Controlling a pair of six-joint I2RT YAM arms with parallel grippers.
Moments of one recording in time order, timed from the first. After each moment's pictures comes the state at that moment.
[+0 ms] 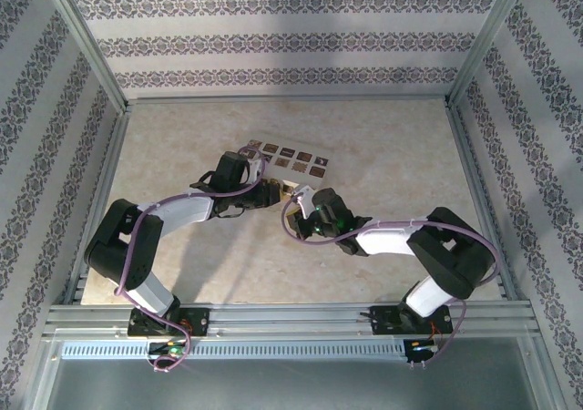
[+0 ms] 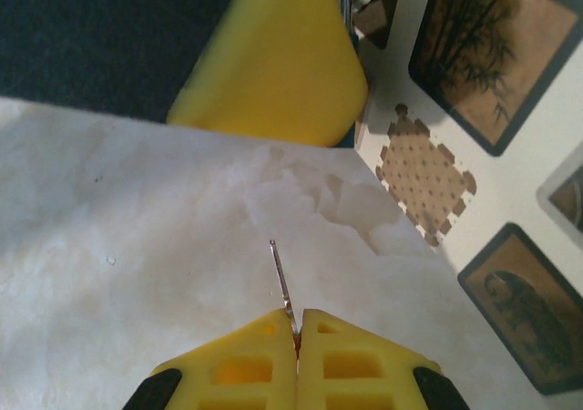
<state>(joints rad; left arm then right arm) -0.44 1.62 0.86 -0.01 0.53 -0.61 0.76 1.59 0.58 0.42 -0.19 0.22</state>
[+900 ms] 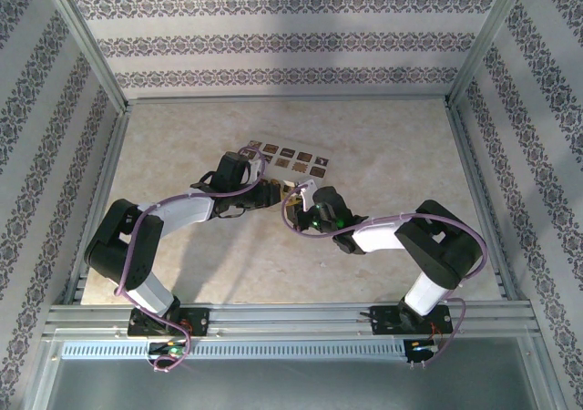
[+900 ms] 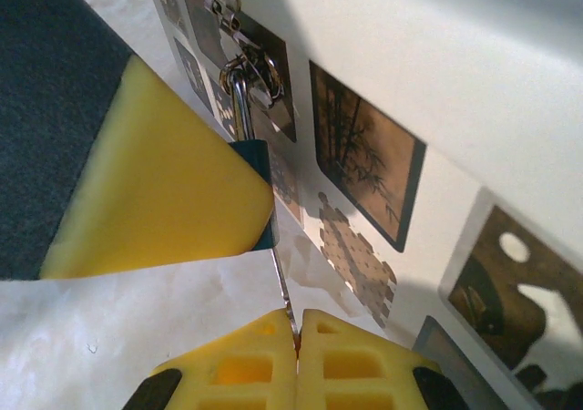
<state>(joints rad) -0.45 1.62 0.86 -0.01 0.53 -0.63 0.73 1.66 0.58 0.58 -0.15 0.35</state>
